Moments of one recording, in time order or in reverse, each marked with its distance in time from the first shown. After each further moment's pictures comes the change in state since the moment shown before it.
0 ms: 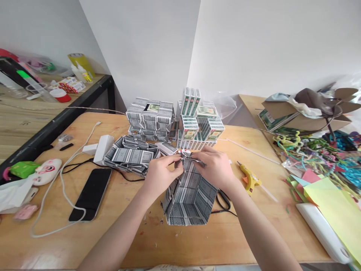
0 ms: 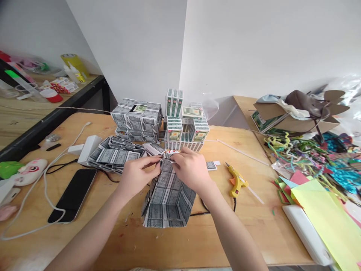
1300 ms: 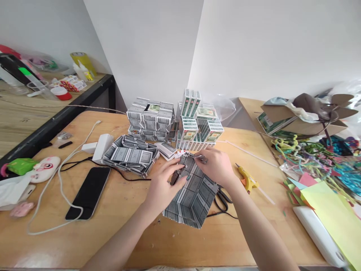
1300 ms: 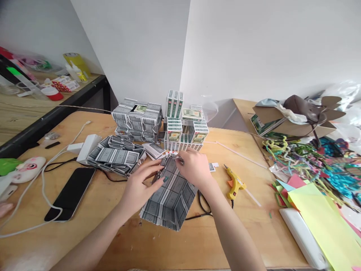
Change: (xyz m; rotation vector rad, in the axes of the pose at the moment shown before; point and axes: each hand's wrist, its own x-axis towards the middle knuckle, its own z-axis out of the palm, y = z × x) left_hand -0.032 -0.004 0.016 -0.092 -0.040 0.004; right_hand 0.001 0.014 0.004 -0.048 -0.164 0.244
